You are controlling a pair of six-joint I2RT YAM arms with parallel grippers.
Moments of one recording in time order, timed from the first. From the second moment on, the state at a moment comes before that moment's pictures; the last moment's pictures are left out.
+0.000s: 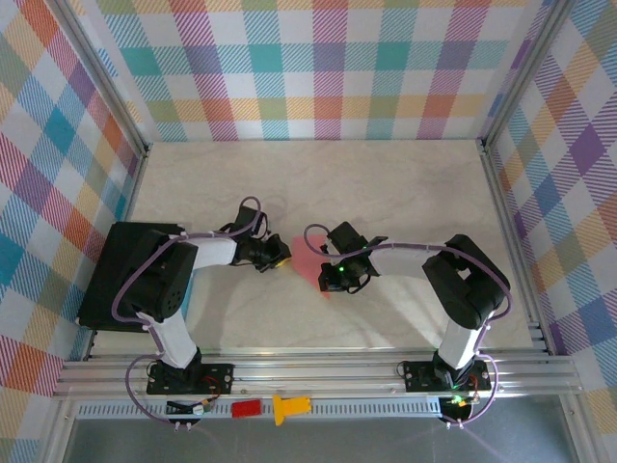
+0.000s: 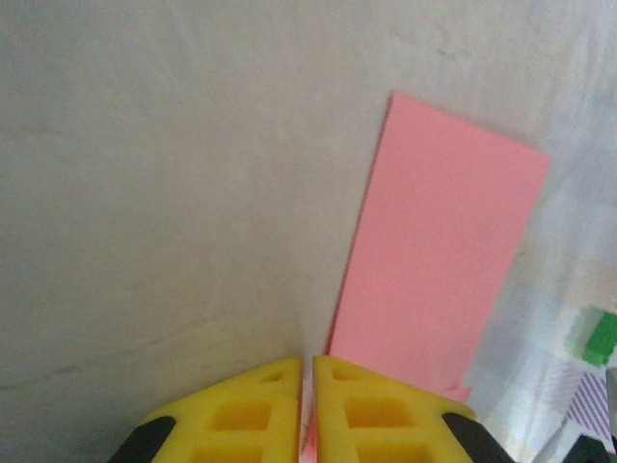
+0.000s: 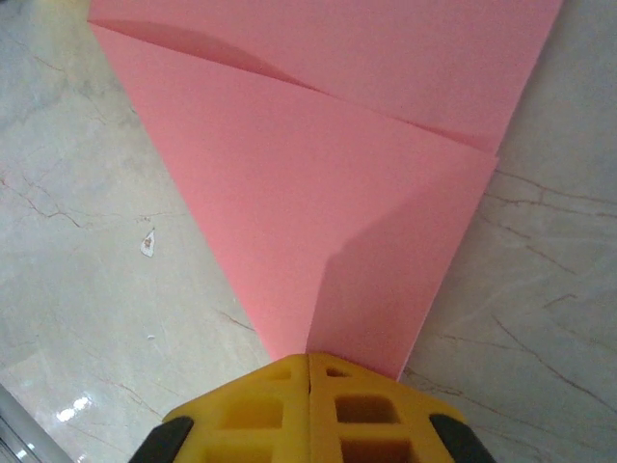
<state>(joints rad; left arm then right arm) -0.38 1.78 0.86 -0.09 0.47 -0.85 0.74 1.76 0.92 -0.34 -0.39 0.51</state>
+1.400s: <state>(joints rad) -0.48 1.64 0.62 0.24 0.50 -1.15 0.73 1.65 0.82 -0.12 -0.37 0.76</state>
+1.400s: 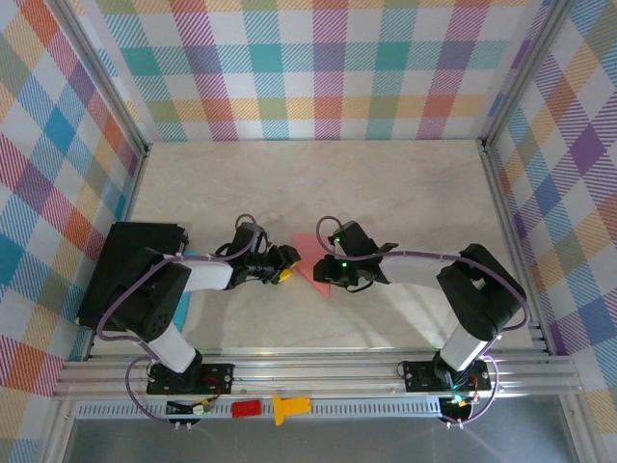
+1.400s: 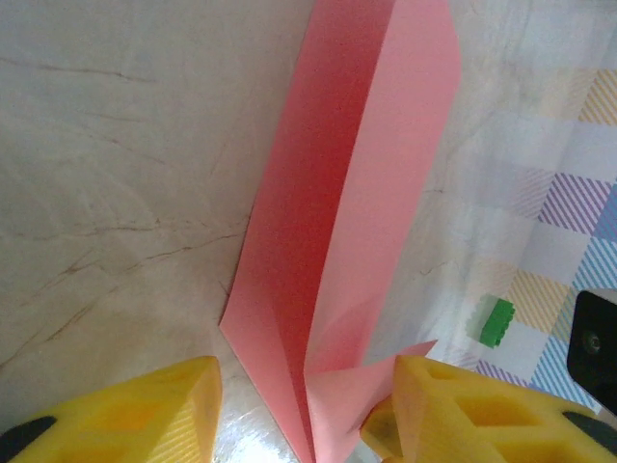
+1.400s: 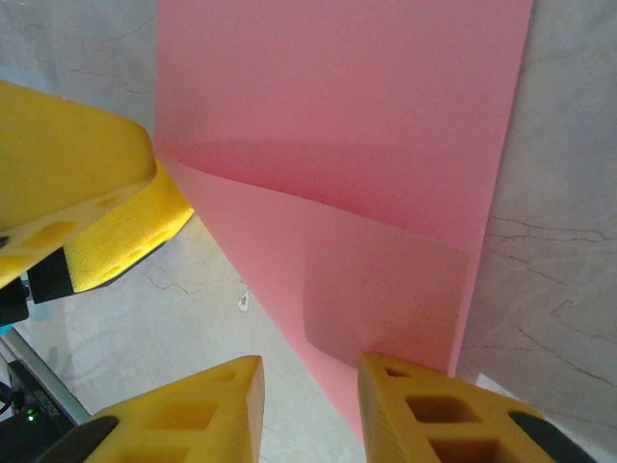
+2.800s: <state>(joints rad) -0.48 1.75 0.73 0.21 0.71 -0.80 0.72 1.68 0.85 -0.18 -0.33 0.74</state>
